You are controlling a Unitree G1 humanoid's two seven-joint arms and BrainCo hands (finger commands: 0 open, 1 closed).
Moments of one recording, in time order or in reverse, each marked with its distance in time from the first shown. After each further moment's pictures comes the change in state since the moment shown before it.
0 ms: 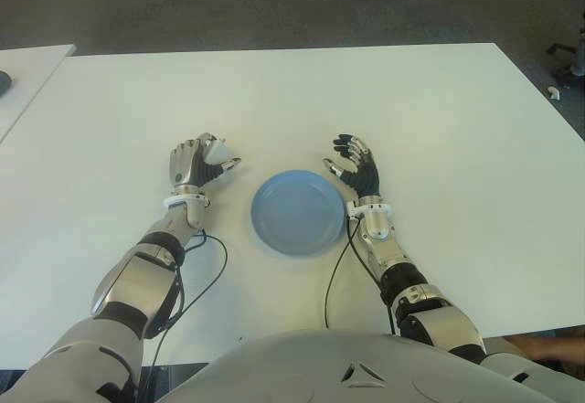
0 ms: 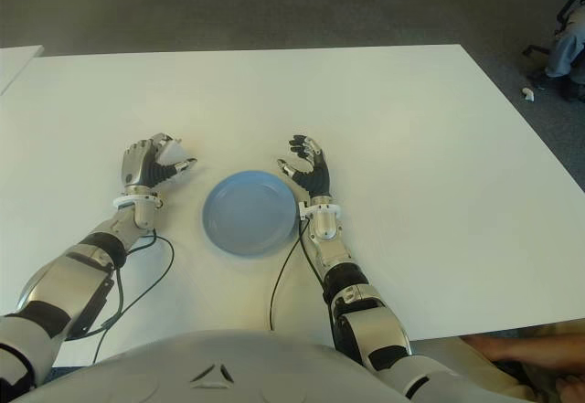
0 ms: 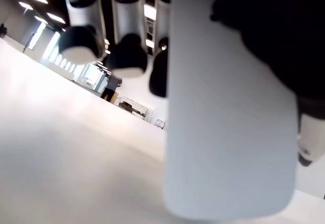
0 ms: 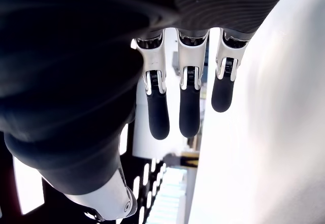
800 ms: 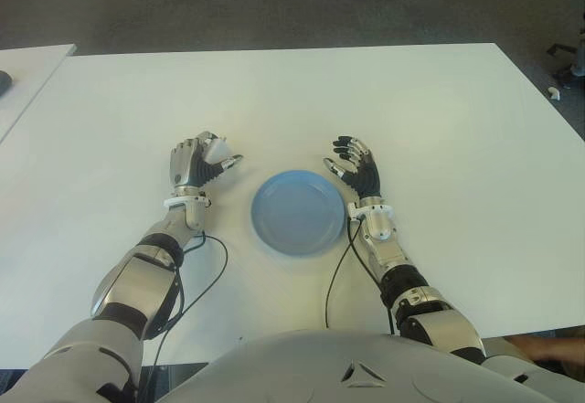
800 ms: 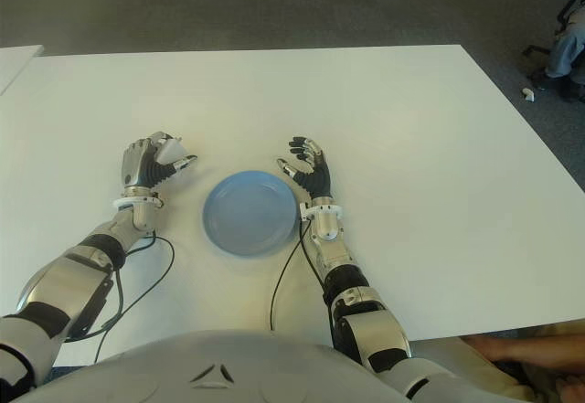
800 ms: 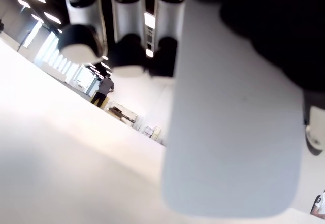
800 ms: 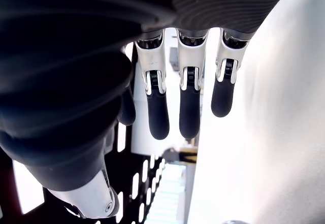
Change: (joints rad) left arm 0.003 -0.005 0.034 -0.006 -0.009 -0.112 0.049; right arm 0.016 0.005 -0.021 -0.023 0.009 0.007 0.038
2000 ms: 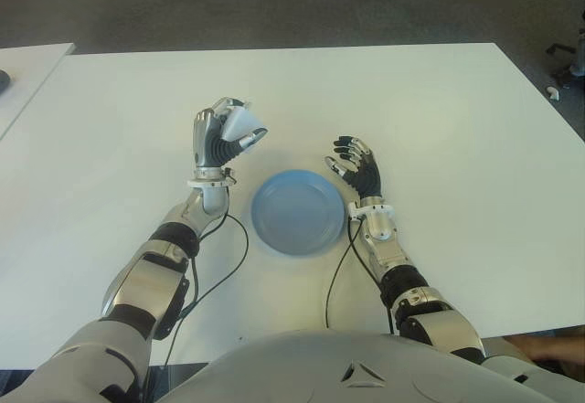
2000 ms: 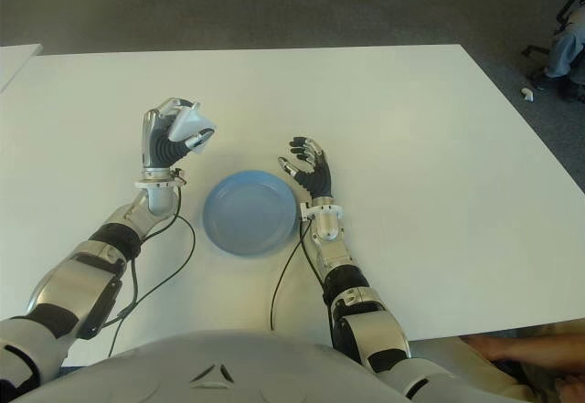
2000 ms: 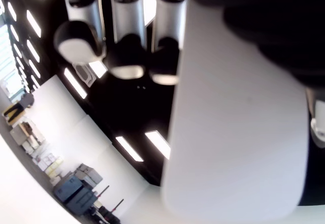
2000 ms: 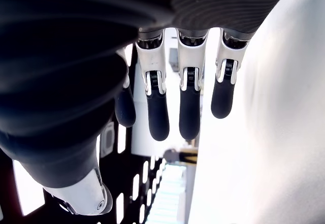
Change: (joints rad) left arm 0.011 -0.052 0.050 -0.288 -0.002 -0.226 0.028; right arm 0.001 0.003 -0.012 0.000 0.002 0.004 0.006
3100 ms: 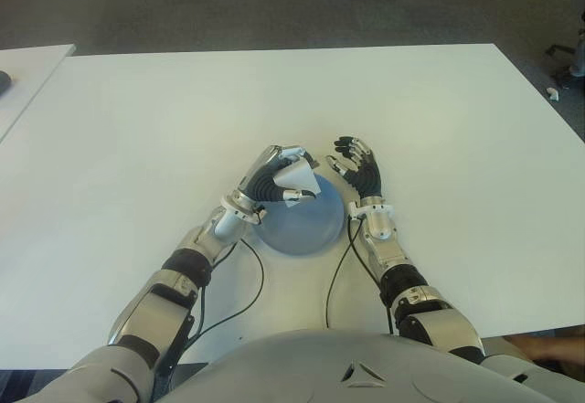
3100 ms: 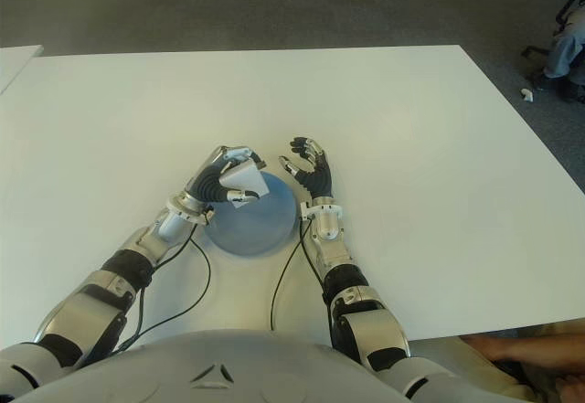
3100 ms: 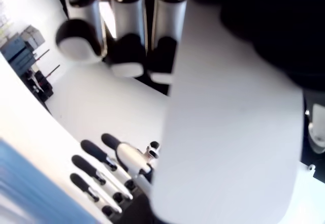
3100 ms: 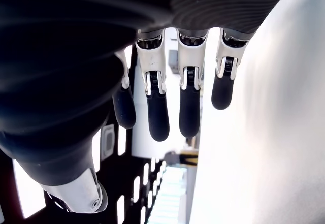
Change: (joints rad) left arm 0.177 -0.047 -0.064 -0.228 -0.120 -0.207 -0.654; right arm -0.008 0.004 -0.011 0.018 0.006 0.001 0.007
